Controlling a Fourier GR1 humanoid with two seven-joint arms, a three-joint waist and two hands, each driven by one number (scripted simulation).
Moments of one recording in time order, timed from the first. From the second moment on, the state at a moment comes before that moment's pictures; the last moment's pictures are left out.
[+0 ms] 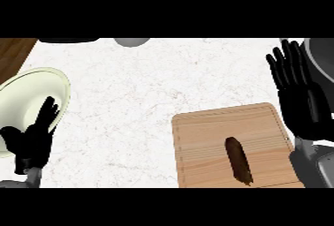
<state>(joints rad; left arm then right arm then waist) -0.02 0.49 -0.19 -1.44 0.38 0.39 0.01 -0.27 -0.38 0.15 -1.68 -0.42 -0.19 -0.13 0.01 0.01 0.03</state>
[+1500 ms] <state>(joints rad) 0.02 0.33 -0.27 -1.60 0.30 0.42 -0.19 0.67 -0.62 0.27 -2.25 1.07 -0.45 -0.20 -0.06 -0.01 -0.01</state>
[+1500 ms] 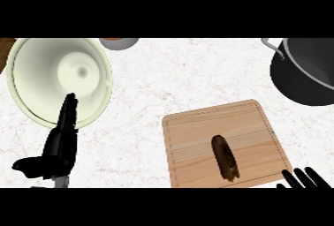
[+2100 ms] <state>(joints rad) -0.02 0.31 -0.28 -1.57 0.28 0.38 -0.18 0.63 -0.27 0.59 -2.20 1.69 -0.10 0.20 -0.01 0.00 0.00</state>
